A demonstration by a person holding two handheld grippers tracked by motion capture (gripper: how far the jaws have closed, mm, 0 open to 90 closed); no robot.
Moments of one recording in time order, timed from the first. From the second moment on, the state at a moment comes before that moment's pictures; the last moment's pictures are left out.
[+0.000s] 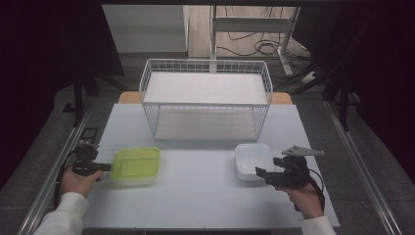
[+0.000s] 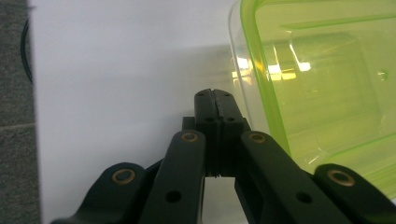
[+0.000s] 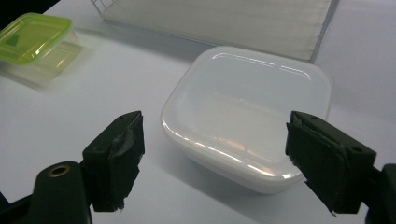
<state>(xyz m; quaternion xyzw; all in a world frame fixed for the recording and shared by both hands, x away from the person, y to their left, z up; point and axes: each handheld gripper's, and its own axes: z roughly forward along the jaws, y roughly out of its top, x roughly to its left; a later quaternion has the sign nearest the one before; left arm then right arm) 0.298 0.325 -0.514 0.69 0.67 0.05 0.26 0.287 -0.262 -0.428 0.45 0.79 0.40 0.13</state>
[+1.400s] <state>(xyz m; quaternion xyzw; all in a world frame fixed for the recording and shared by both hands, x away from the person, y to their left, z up) 0.341 0.190 -0.504 0.75 0.58 0.01 0.30 0.292 -0.254 -0.429 0.44 0.80 0.39 0.12</state>
